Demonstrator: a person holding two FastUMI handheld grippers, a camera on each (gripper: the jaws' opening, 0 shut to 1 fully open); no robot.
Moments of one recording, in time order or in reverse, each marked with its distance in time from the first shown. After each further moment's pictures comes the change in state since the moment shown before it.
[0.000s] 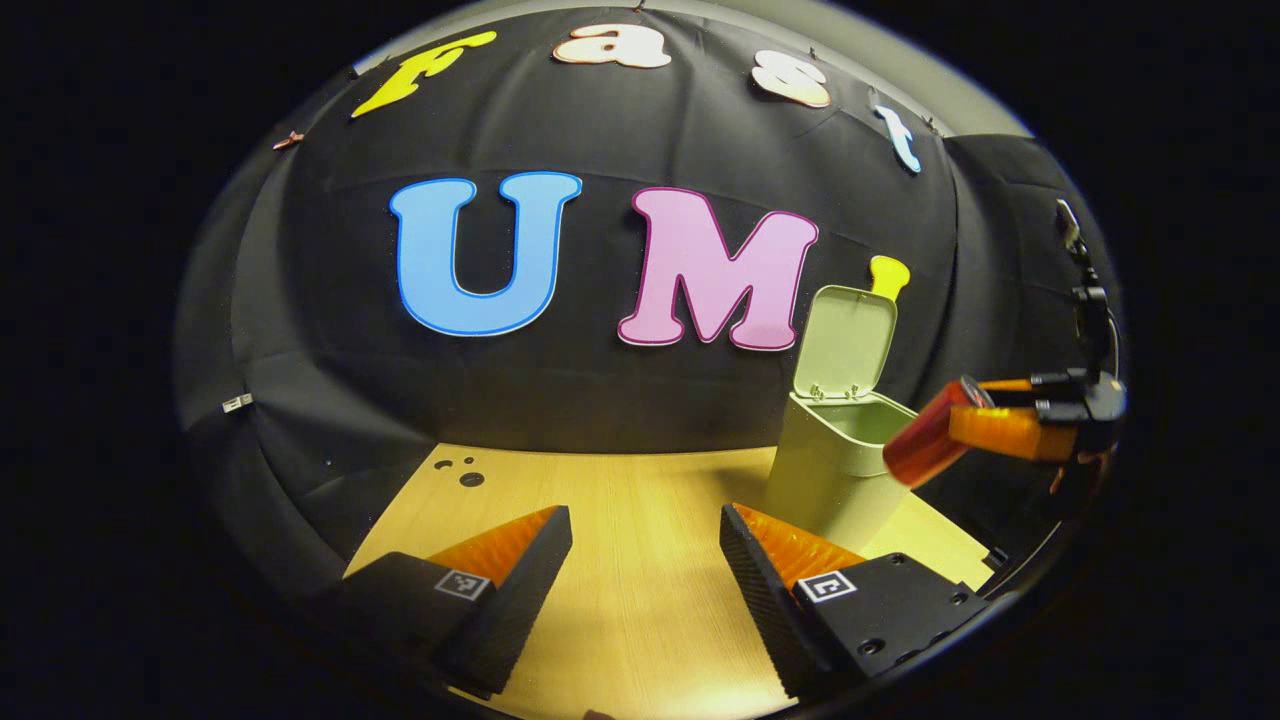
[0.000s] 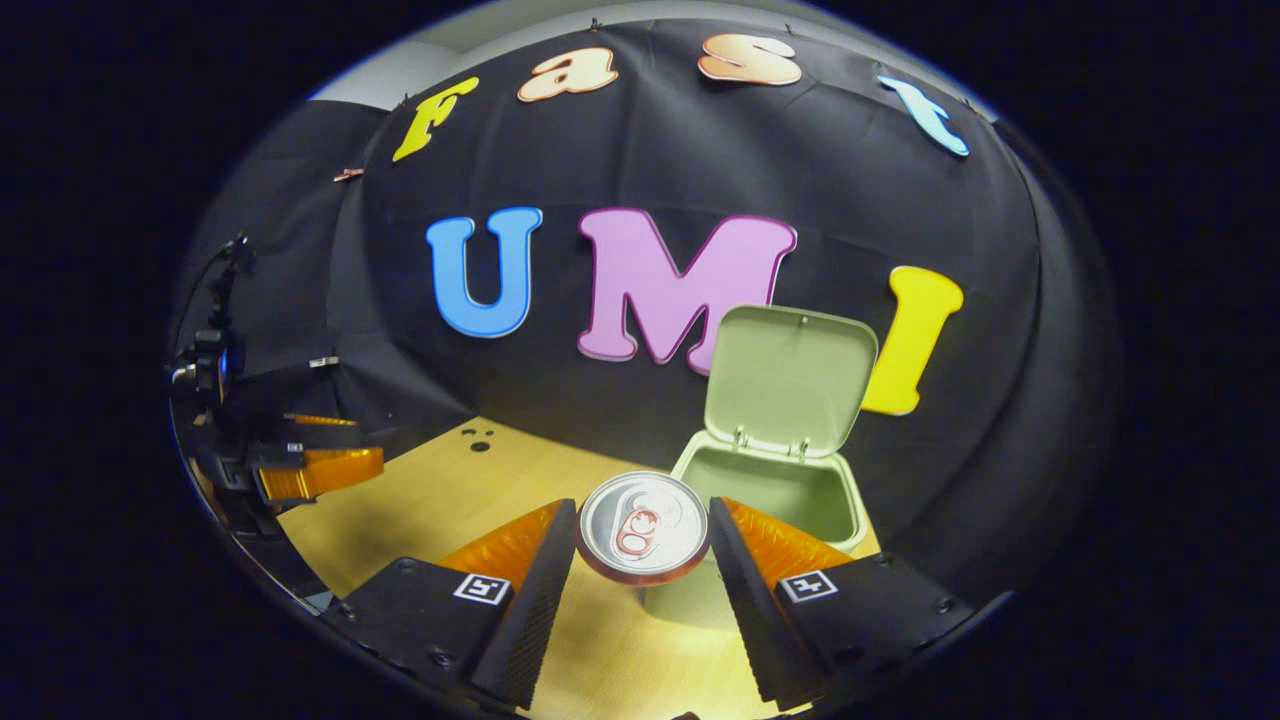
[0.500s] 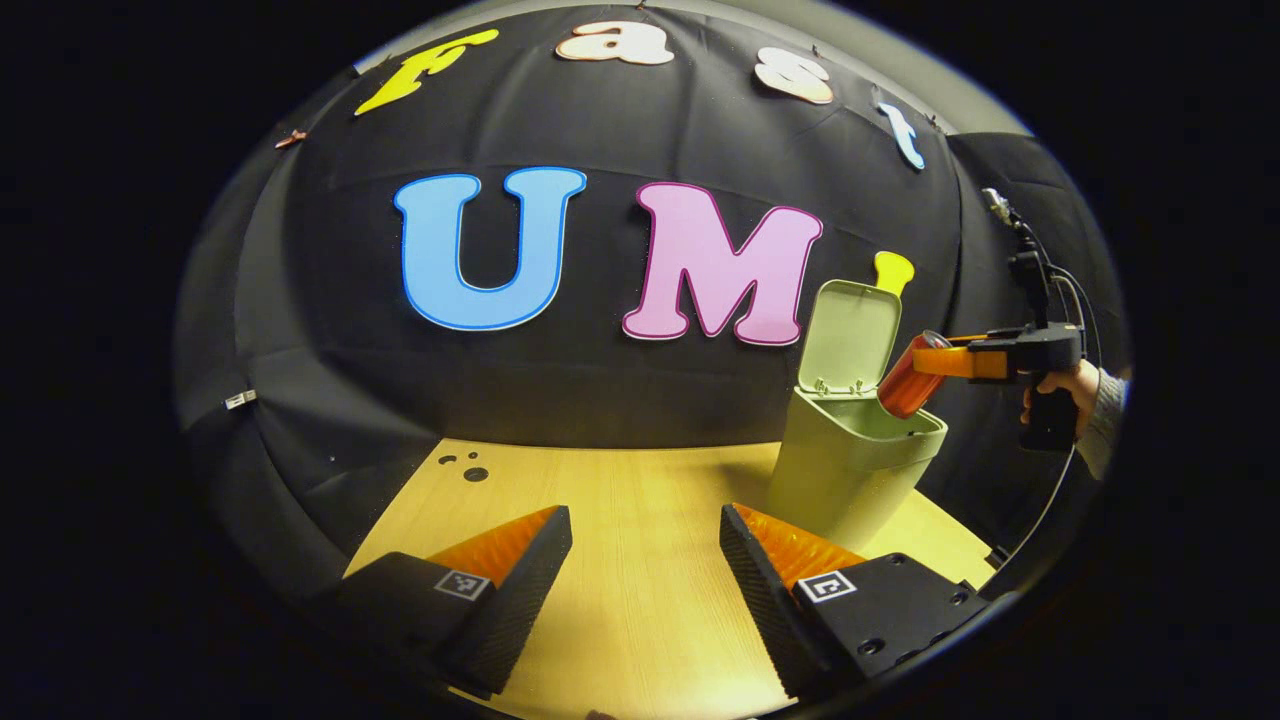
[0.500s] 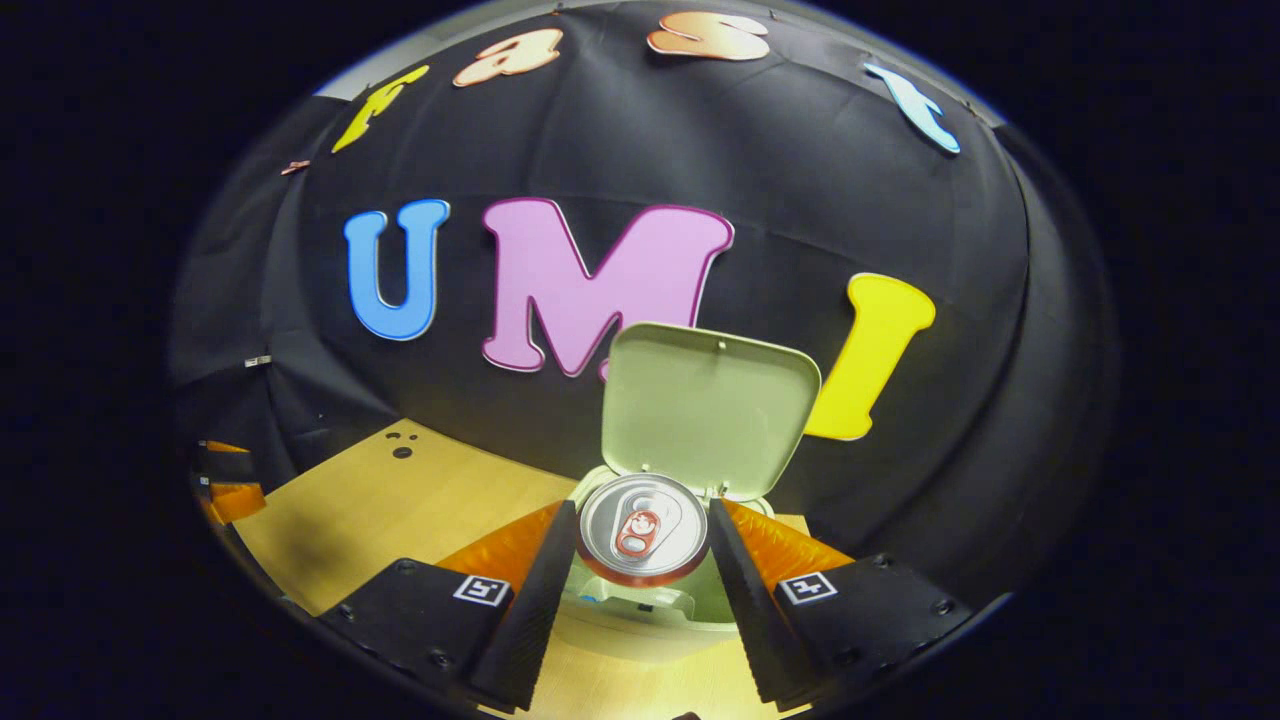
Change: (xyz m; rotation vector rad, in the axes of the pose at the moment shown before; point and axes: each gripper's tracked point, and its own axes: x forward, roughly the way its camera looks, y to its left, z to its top) left arm 0.000 0.006 -0.007 -0.004 0.016 0.017; right arm 0.074 -0.097 -0.001 0.001 0.100 -0.137
